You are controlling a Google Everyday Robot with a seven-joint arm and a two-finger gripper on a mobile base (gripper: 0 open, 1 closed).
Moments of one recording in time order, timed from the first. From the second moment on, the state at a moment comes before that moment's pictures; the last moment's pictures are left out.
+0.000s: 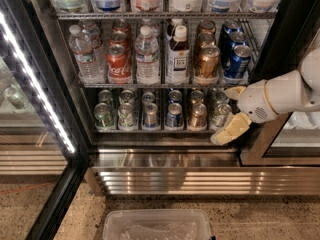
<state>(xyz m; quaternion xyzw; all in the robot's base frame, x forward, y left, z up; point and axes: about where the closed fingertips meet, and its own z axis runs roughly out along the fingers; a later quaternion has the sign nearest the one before) 0.531 -0.164 0.798 -0.51 0.77 0.20 0.33</state>
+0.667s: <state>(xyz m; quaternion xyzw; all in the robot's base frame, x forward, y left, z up) 0.575 -0.085 0.843 -0.56 0.69 0.24 0.40</state>
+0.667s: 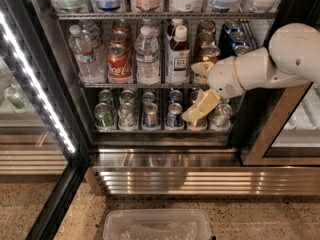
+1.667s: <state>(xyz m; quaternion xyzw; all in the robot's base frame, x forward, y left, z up) 0.603 -0.051 0.855 -0.57 0.66 0.25 0.43</state>
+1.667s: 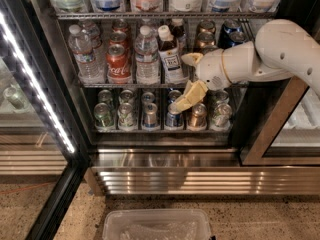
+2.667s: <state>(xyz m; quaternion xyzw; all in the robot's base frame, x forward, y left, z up) 0.683 -0.053 0.869 -0.56 0.65 0.17 0.48</state>
